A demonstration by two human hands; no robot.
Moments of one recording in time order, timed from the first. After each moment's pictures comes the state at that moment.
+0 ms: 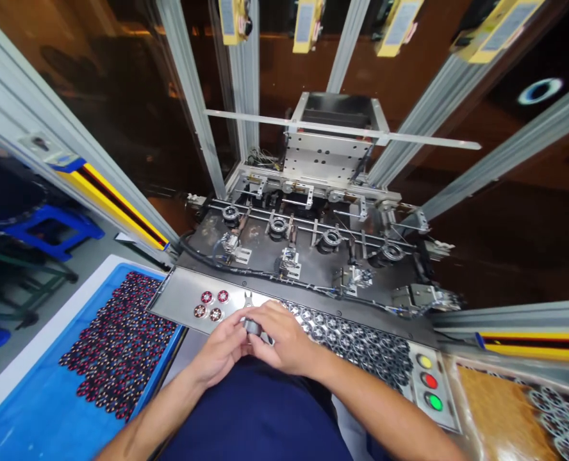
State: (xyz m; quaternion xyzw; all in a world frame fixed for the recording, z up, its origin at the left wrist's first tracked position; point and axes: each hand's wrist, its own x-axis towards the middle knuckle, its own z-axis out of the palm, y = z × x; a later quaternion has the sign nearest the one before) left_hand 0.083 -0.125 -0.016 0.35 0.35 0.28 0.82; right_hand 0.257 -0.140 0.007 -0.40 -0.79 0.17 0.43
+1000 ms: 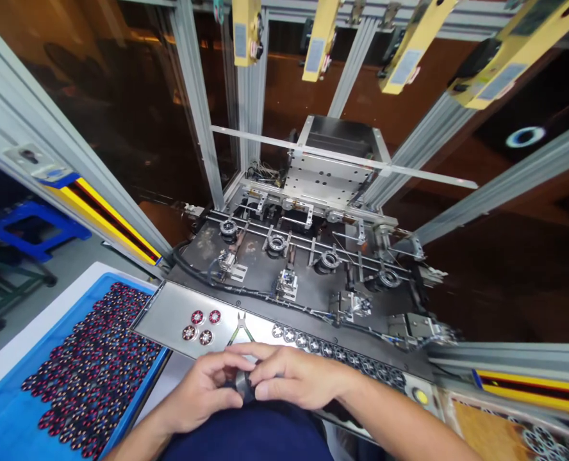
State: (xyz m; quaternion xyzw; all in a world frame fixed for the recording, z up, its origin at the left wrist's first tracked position) left_hand 0.070 -0.114 -0.001 0.45 0.29 0.28 0.79; right_hand 0.293 -0.115 0.054 -0.21 -0.69 0.65 0.26
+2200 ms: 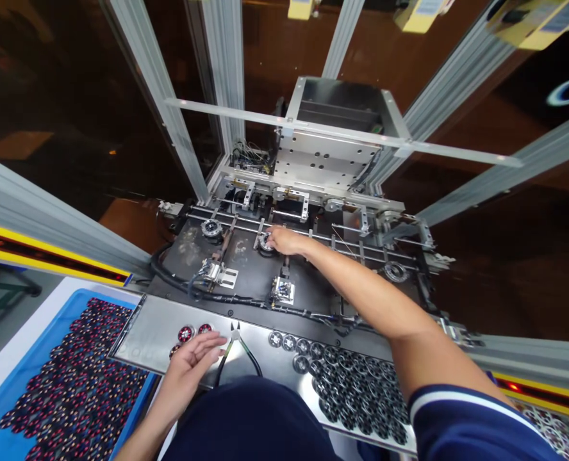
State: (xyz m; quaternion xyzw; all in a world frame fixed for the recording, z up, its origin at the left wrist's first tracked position) left_hand 0.064 -0.063 -0.054 0.41 0.55 0.26 0.68; right_hand 0.392 0.135 -0.036 -0.56 -0.80 0.21 -0.02
